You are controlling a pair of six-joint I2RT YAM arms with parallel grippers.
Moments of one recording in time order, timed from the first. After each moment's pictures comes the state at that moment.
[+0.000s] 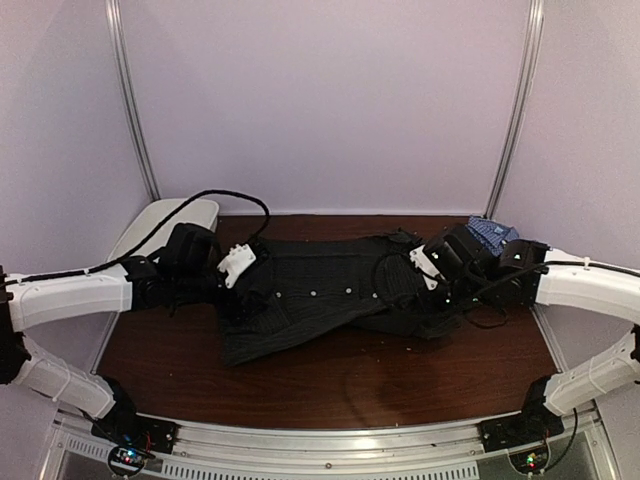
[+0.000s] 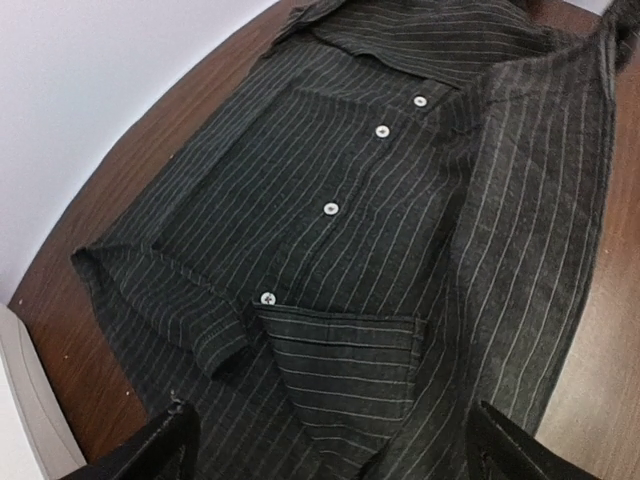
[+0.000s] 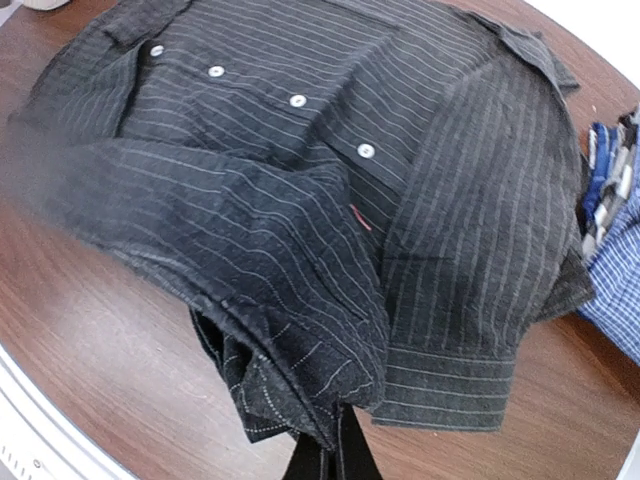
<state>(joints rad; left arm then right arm) -0.71 1.28 0.81 -0.21 0.08 0.30 0.91 1.24 1.01 -0.72 0.25 0.30</state>
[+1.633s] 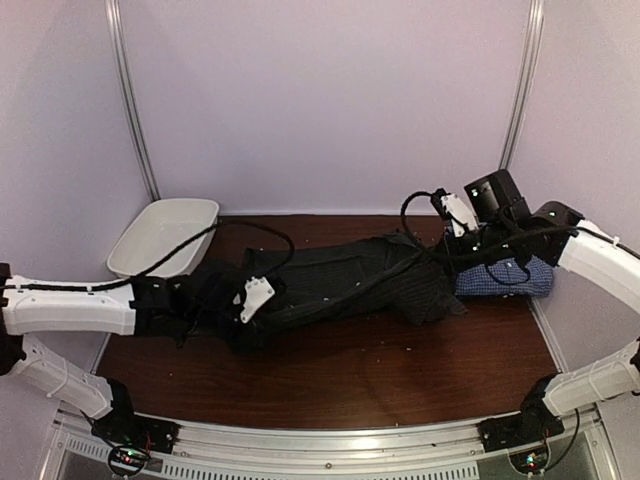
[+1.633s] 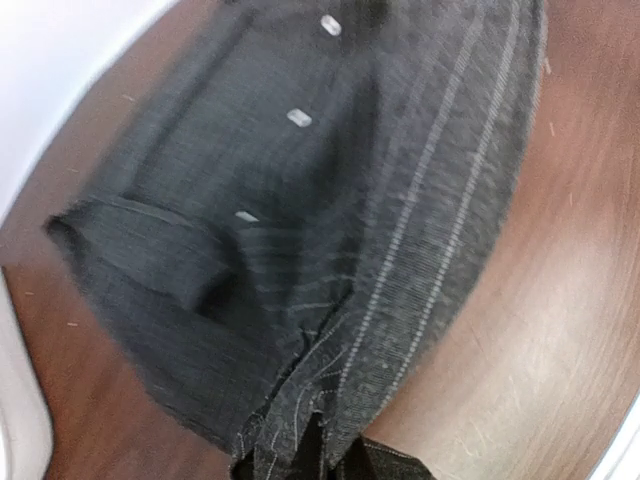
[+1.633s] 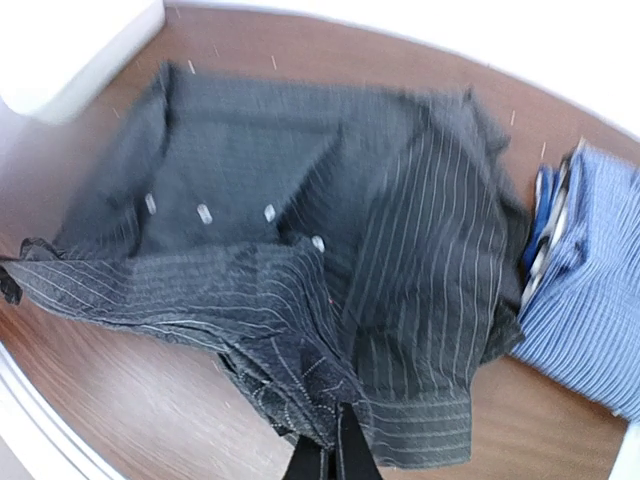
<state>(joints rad) -1.04 1.33 0.77 -0.33 -0.19 0.05 0.64 1.20 1.14 -0.75 0.08 0.22</state>
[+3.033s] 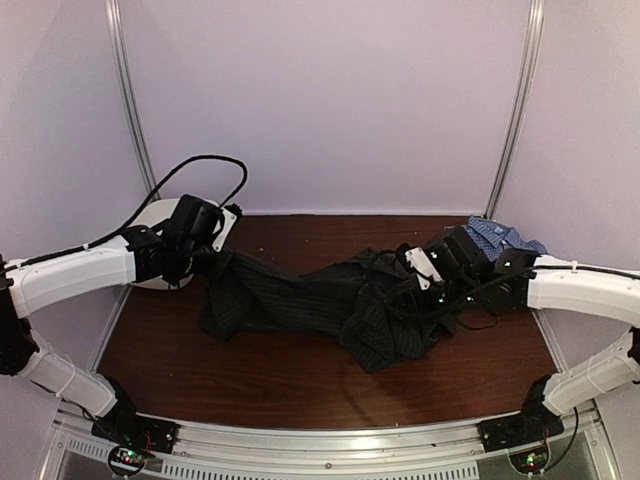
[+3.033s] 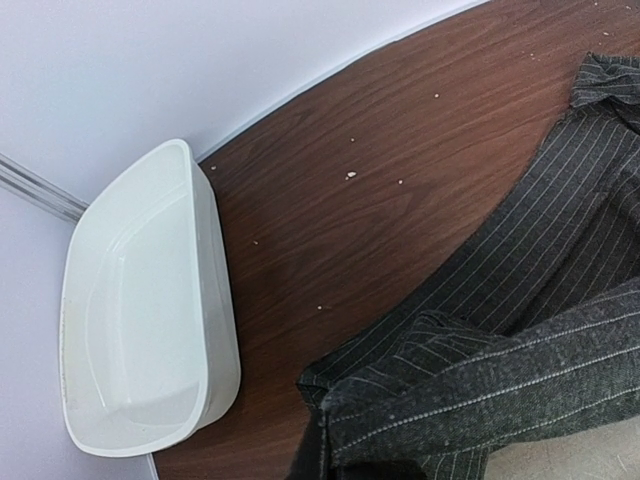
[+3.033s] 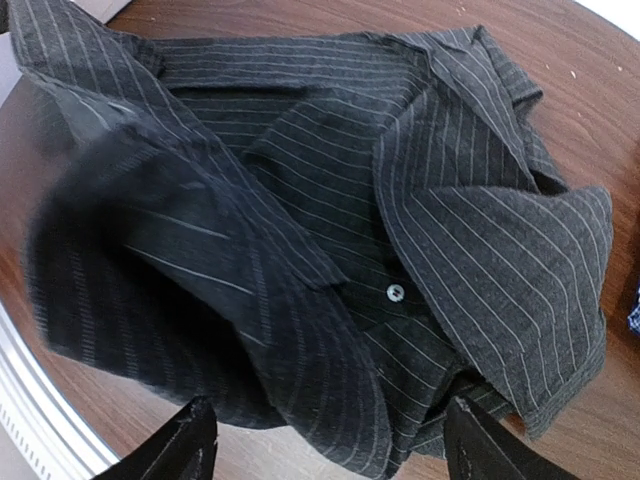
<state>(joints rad) -0.68 1.36 1.04 -0.43 -0.47 0.07 0.85 1.27 0.94 -0.54 0.10 0.32</state>
